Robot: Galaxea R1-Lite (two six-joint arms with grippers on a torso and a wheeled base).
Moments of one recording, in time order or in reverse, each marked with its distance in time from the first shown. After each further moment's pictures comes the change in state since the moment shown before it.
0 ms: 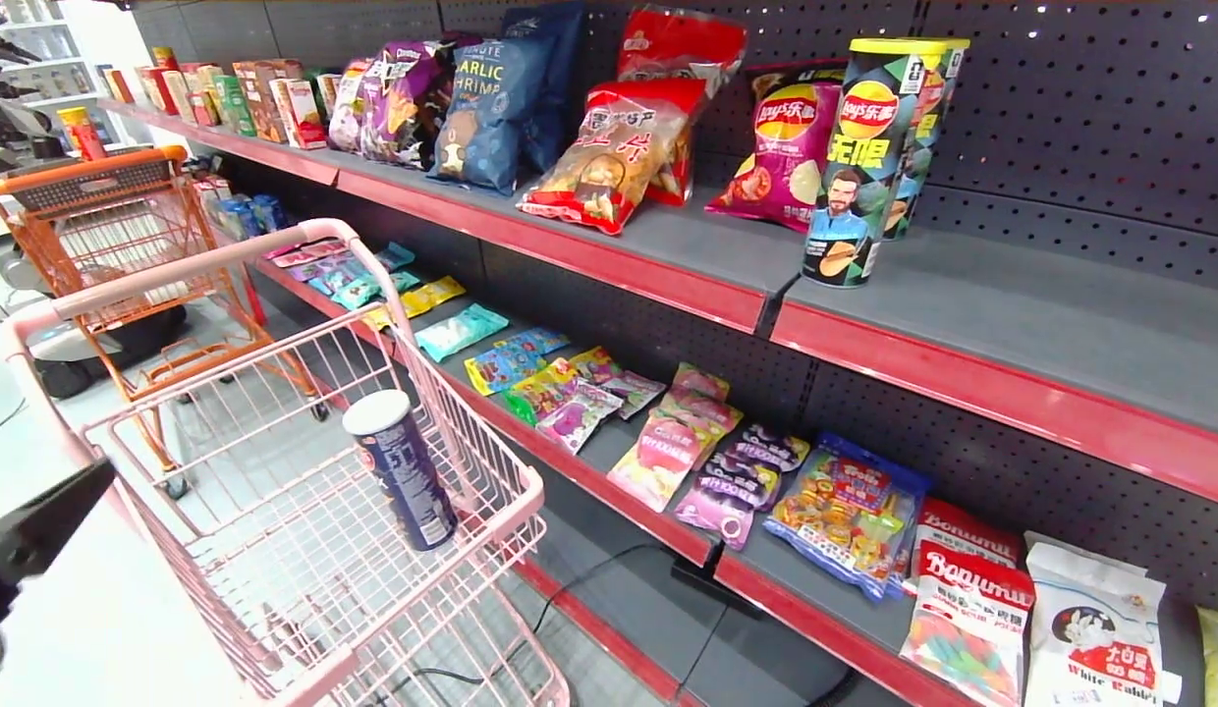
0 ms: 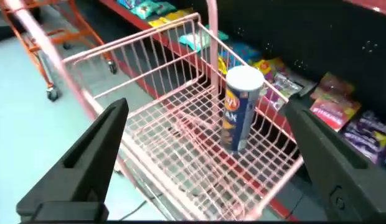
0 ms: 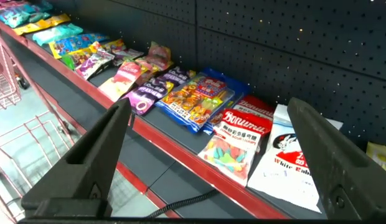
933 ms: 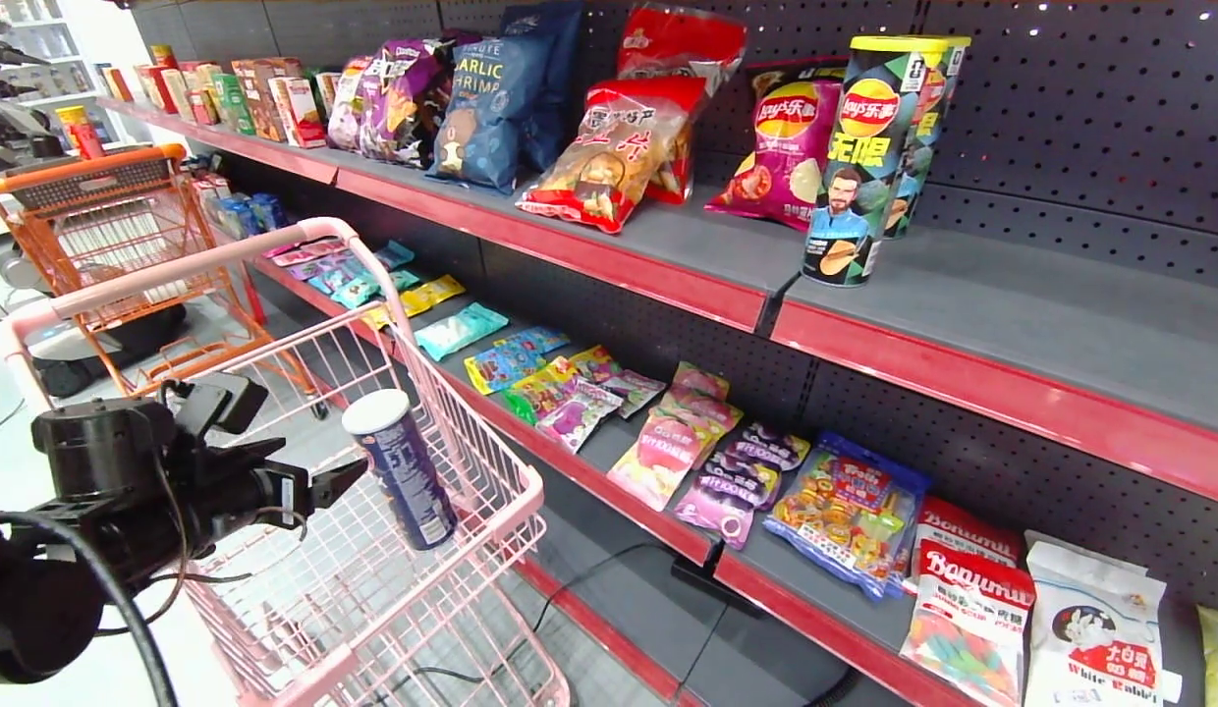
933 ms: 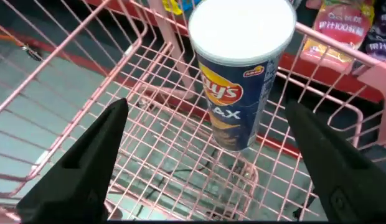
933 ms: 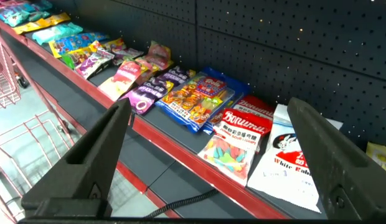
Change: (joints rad) left arm 0.044 1.017 -0.025 -0.749 -0.350 0.250; right arm 0.000 0.000 0.000 0.000 0.001 -0.002
